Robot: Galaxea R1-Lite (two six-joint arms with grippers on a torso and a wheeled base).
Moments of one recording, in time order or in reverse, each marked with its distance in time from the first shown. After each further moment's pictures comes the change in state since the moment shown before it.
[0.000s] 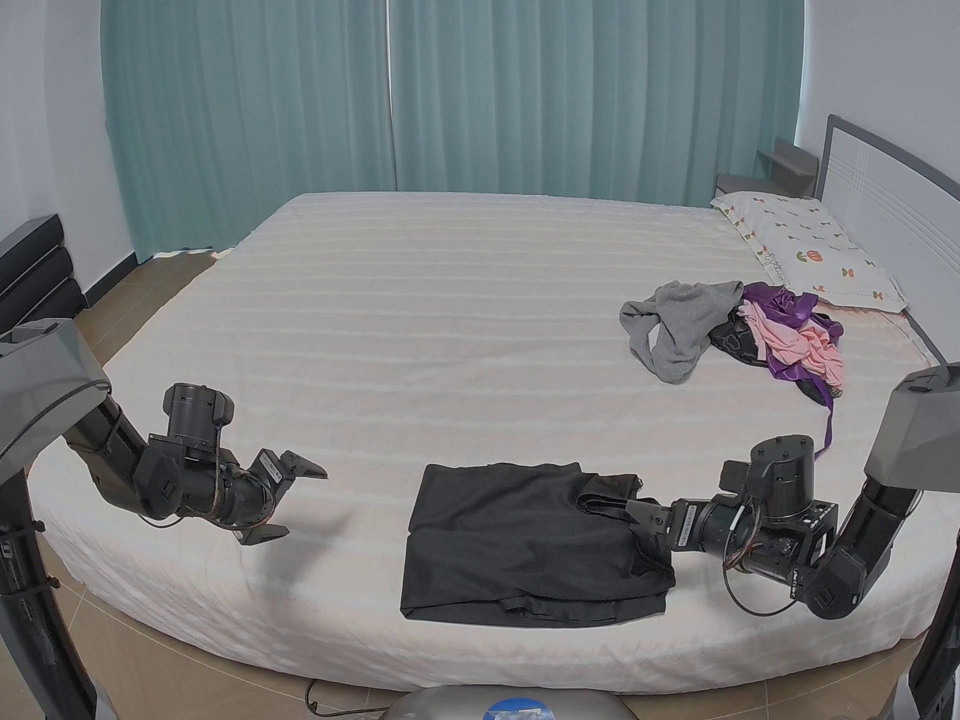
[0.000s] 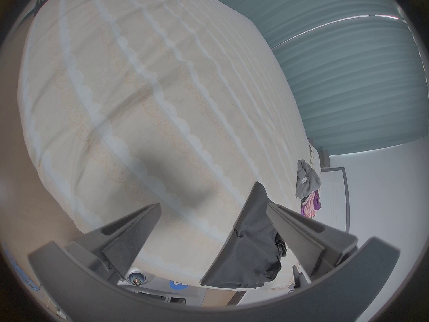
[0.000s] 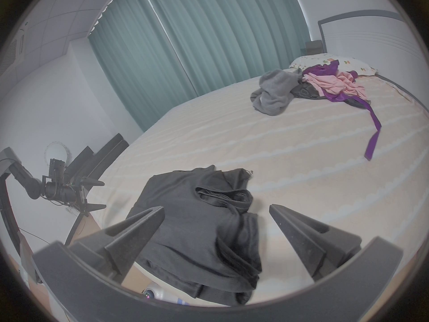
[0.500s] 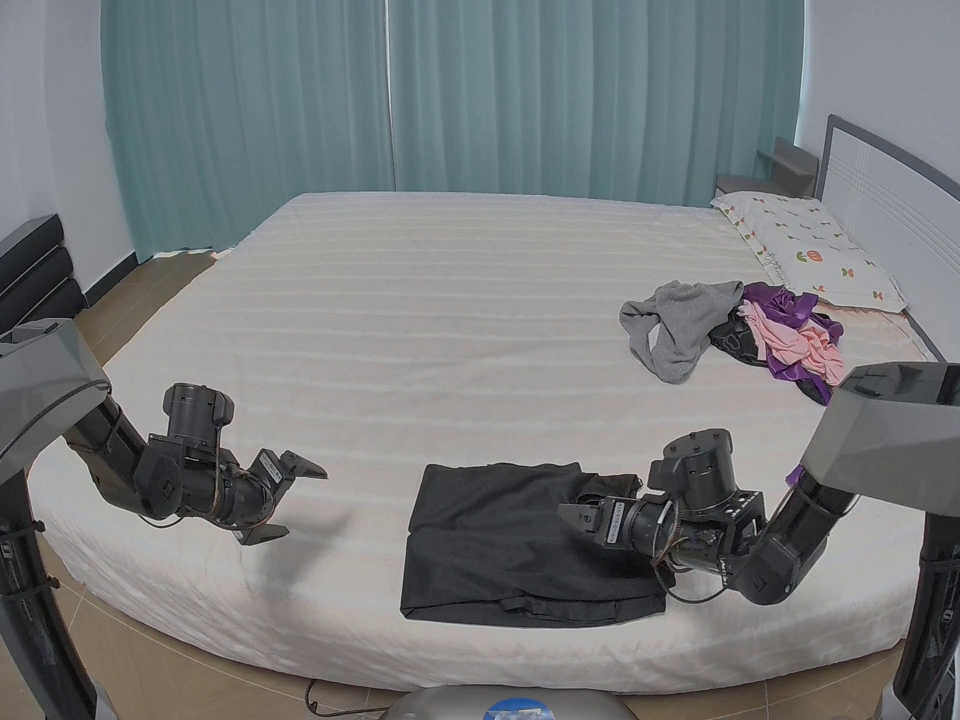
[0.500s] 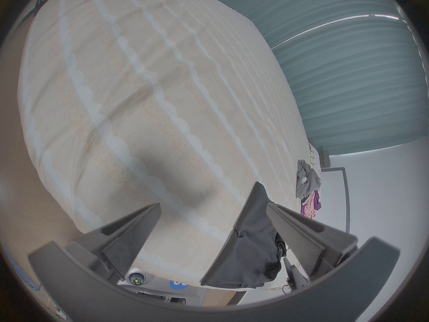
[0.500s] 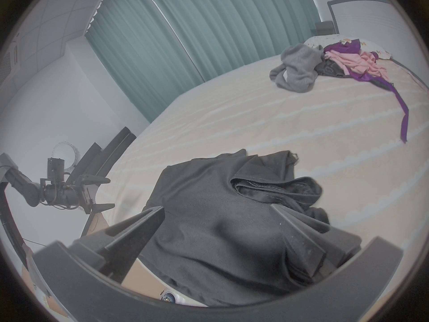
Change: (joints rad) left arm 0.000 0.000 0.000 0.000 0.001 0.000; right arm 0.119 0.124 -0.279 0.224 0.006 0.110
